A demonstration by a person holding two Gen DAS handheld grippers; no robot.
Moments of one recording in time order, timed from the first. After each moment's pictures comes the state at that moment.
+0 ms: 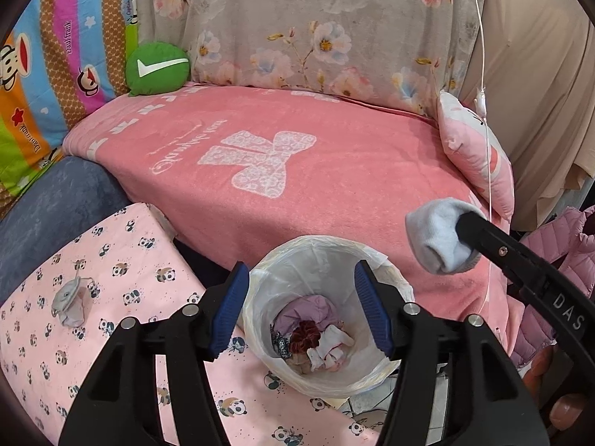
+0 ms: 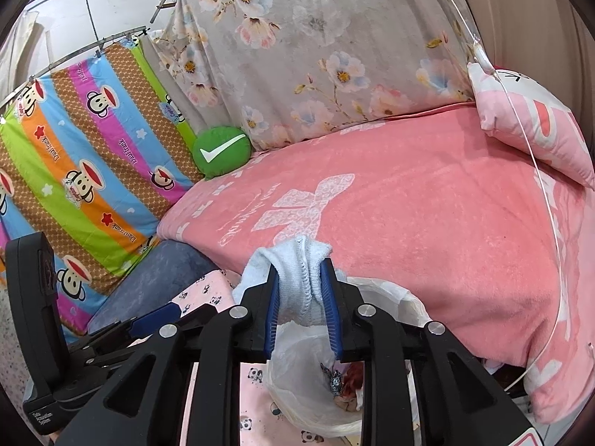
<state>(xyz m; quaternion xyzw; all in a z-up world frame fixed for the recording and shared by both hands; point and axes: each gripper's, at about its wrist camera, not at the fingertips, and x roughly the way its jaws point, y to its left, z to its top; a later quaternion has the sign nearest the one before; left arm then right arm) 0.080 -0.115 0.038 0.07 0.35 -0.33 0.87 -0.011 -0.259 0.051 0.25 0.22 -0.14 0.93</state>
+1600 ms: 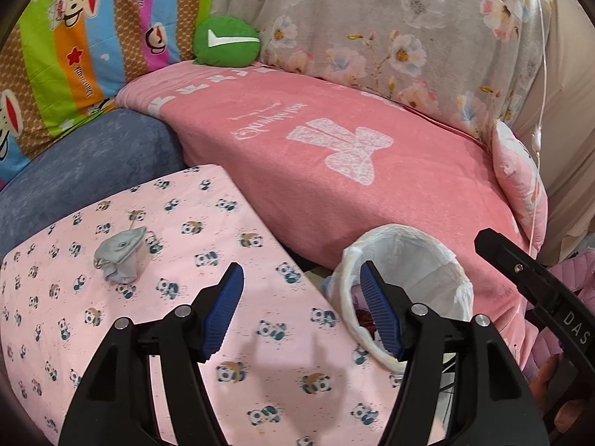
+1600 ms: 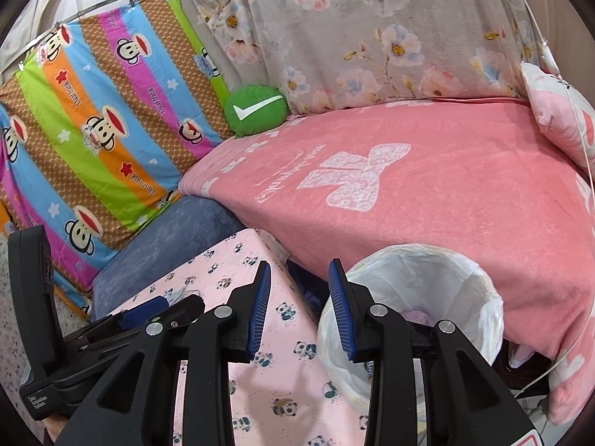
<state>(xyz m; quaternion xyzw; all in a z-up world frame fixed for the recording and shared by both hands) 0.119 -0.002 0.014 0.01 0.38 -0.25 0.89 0.043 -0.174 0.031 0.20 0.28 -0.08 0.94</state>
